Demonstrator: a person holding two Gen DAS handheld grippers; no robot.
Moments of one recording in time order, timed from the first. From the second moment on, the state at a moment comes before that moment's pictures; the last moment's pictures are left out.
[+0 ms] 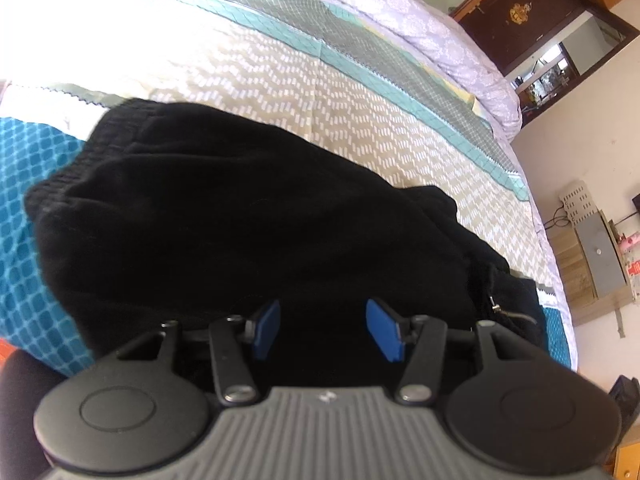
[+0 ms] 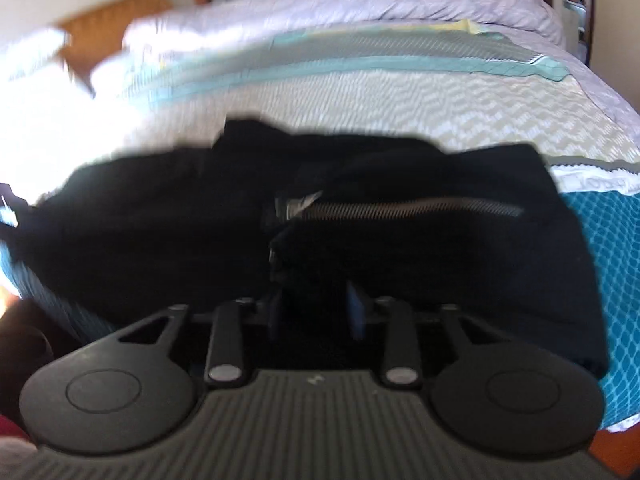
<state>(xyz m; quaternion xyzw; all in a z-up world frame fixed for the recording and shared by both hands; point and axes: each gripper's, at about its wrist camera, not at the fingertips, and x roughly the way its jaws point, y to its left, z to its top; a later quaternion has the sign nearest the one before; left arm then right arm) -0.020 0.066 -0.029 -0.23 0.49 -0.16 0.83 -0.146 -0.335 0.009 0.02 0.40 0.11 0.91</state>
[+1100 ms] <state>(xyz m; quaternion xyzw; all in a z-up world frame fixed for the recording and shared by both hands) -0.044 0.212 -0.059 -0.42 0.43 -0.06 0.79 -0.099 -0.304 0.024 0.22 0.37 0.15 0.89</state>
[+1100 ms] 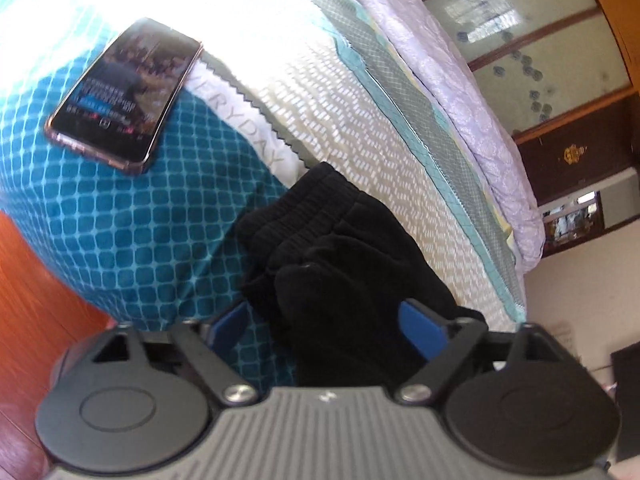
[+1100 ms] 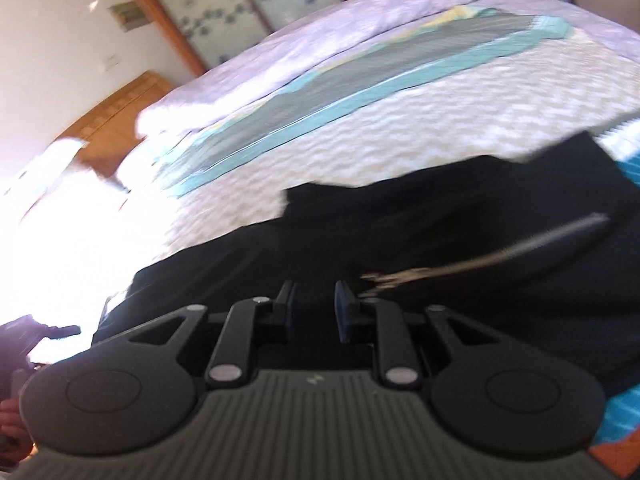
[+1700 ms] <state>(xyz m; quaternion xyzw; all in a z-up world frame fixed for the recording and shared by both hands) -0.012 0.144 -0.049 -0.27 0.39 -0.09 0.88 -0.007 -0.156 -0.040 0.28 0.48 0.23 0.80</state>
